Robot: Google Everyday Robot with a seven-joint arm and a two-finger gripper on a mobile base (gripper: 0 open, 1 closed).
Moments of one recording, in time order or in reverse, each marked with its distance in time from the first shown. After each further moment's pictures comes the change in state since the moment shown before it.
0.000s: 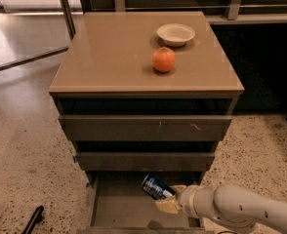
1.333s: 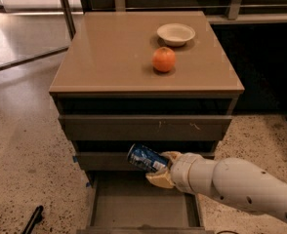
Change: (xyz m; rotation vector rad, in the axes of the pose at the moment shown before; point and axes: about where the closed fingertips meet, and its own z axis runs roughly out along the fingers) arm -0.156 0.050 -0.103 0.142 -0.074 -0.314
